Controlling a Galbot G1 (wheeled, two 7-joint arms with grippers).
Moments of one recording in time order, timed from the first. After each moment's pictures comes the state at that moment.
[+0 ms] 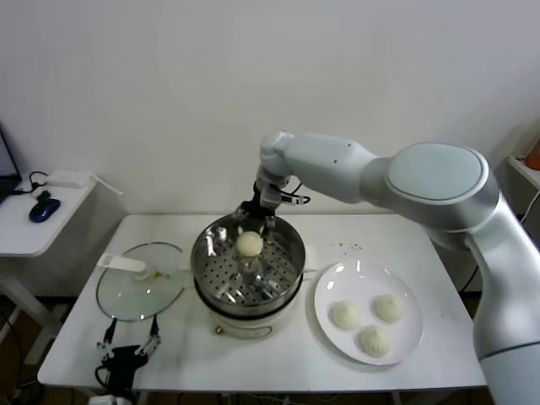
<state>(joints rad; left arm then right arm) 1.66 -1.56 -0.77 -1.89 -0.02 -0.13 0.03 0.64 1.55 -1.67 0.76 0.11 0.82 -0.71</state>
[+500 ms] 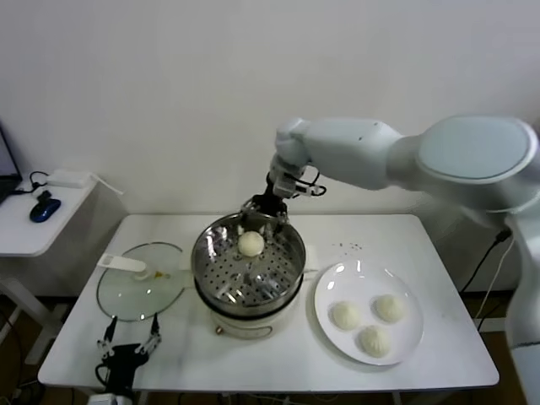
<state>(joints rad) 1.66 -1.56 -0.76 -1.90 -0.02 -0.12 0.03 0.89 1.40 -1.89 1.05 0.58 0.82 -0.78</state>
